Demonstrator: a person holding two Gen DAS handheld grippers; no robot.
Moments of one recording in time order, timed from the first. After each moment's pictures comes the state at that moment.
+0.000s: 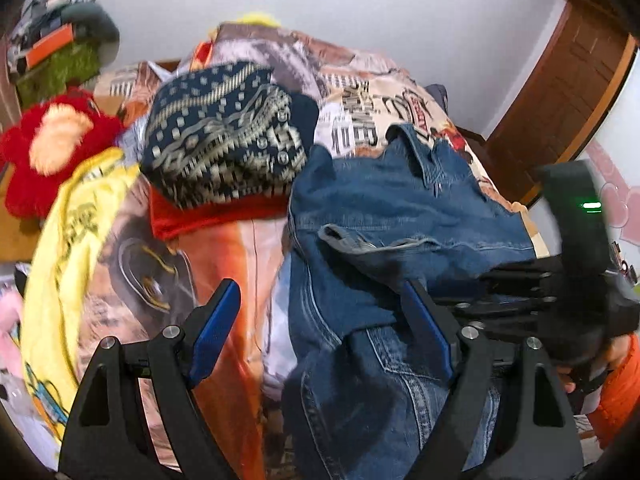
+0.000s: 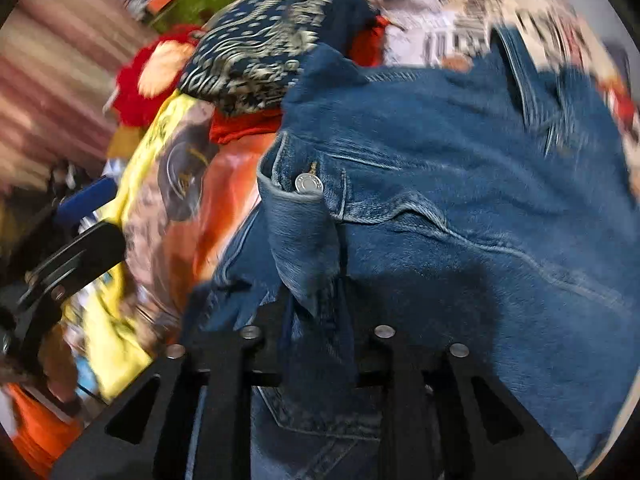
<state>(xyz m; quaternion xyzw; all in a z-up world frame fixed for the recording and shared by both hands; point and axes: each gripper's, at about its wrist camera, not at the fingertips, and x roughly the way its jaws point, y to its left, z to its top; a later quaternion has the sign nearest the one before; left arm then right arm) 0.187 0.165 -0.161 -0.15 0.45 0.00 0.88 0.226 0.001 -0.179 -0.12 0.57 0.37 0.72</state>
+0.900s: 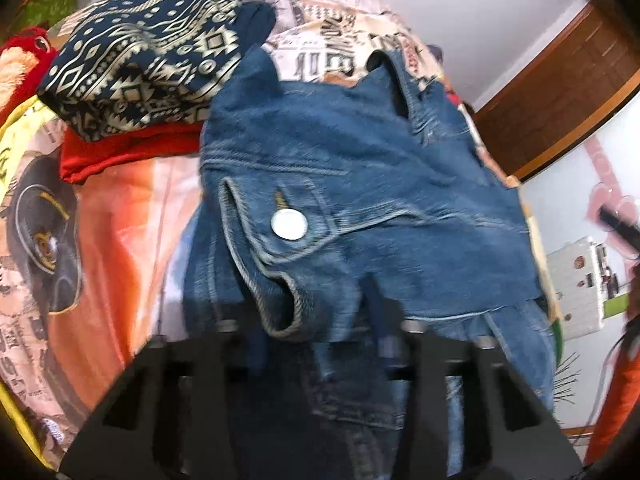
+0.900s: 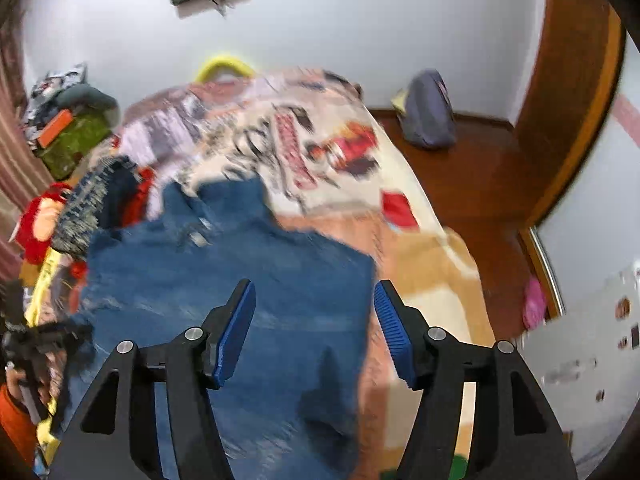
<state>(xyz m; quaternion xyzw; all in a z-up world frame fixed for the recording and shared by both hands) 0.236 0.115 -0.220 -0.20 0.51 -0.04 0.84 0.281 -0.270 -0.094 -0.04 0.47 0.11 0.87</state>
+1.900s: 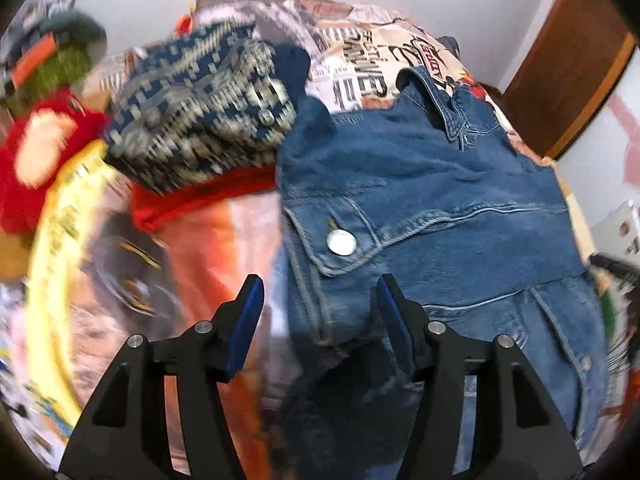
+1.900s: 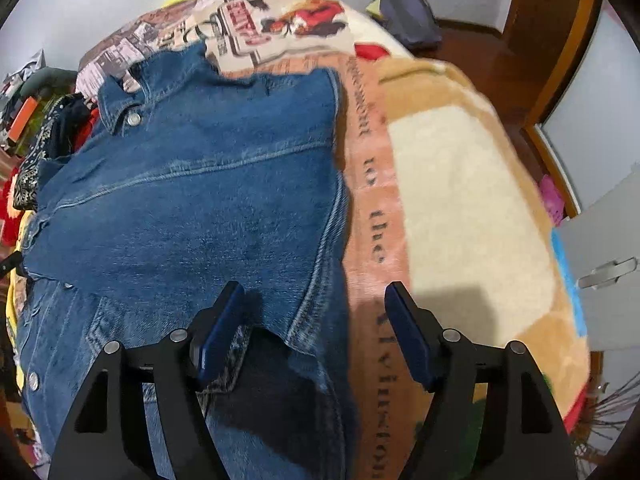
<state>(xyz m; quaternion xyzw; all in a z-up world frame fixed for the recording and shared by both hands) 0.223 0.143 -0.190 -0.07 0.50 0.01 0.86 0.238 -0.311 -0.187 0.01 0.56 0.09 0.83</state>
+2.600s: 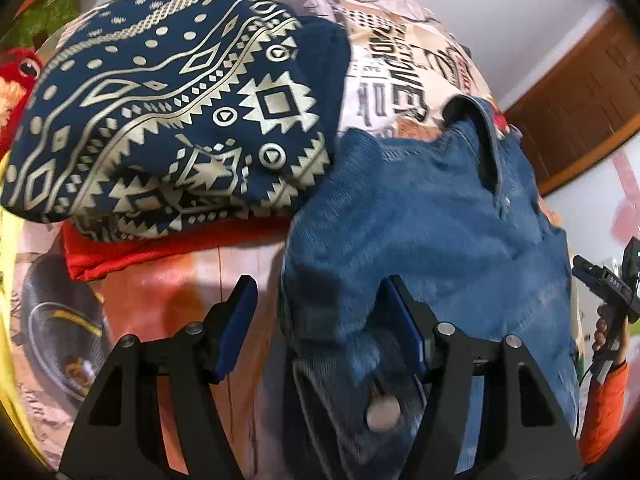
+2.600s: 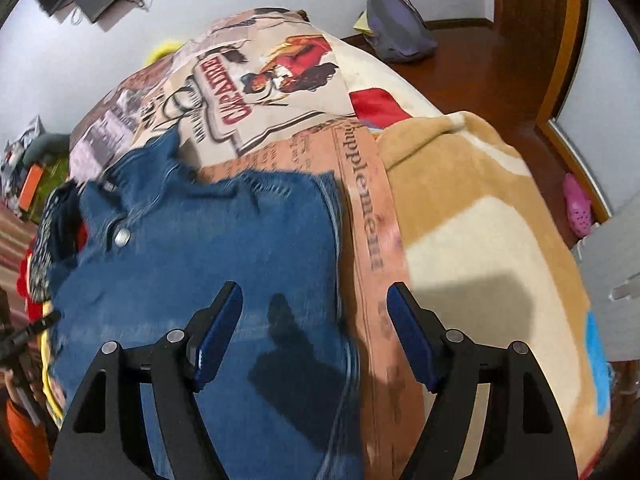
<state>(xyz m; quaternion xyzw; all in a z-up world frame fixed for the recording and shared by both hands) 0.330 0.186 -0.246 -0.19 0.53 -0.01 0.83 0.351 -0.311 -0.211 0.12 0.53 0.08 0.83</state>
